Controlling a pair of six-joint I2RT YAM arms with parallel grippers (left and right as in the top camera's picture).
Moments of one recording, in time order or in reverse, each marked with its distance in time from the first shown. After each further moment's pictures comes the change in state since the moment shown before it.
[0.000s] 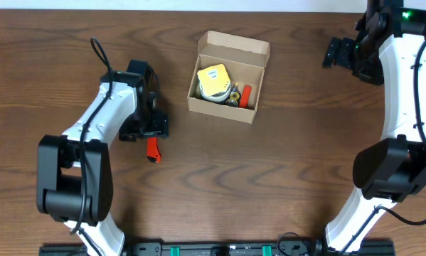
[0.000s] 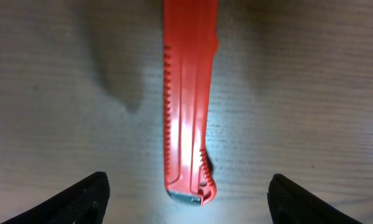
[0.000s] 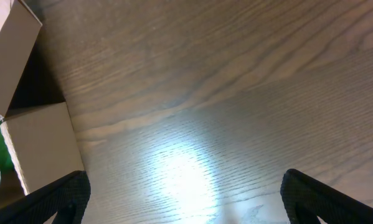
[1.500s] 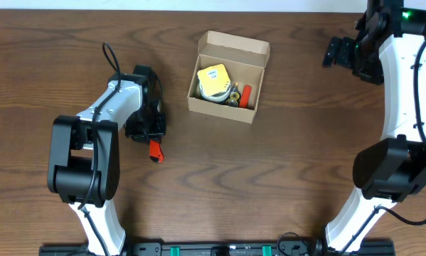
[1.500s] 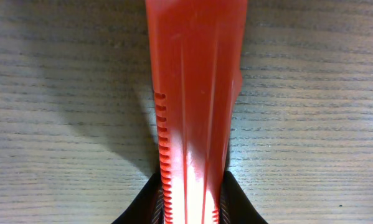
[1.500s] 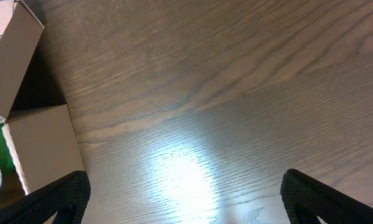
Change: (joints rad) left arm 0.005 0.134 0.006 0.053 0.027 0.040; right arm 0.000 0.000 0.000 0.008 0.000 0.000
